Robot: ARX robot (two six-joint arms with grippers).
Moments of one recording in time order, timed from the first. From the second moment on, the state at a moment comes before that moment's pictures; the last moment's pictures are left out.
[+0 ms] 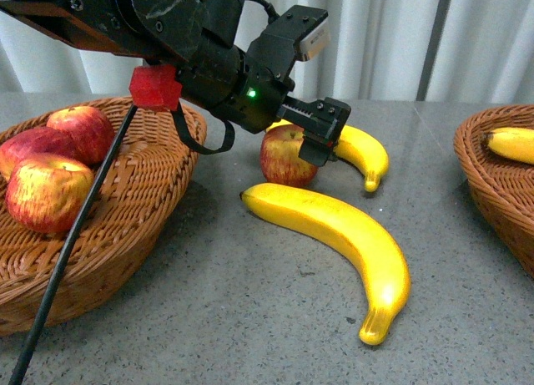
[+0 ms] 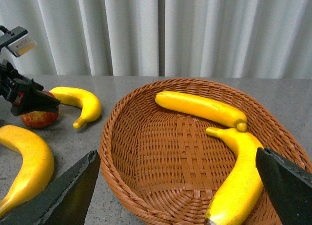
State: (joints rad) left arm -0.39 2.14 1.52 0.00 0.26 0.29; right arm 0.00 0.00 0.01 0.00 0.00 0.00
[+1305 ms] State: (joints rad) left arm -0.31 1.86 1.36 0.07 -0.24 -0.06; right arm 0.00 0.00 0.01 0.00 0.00 0.00
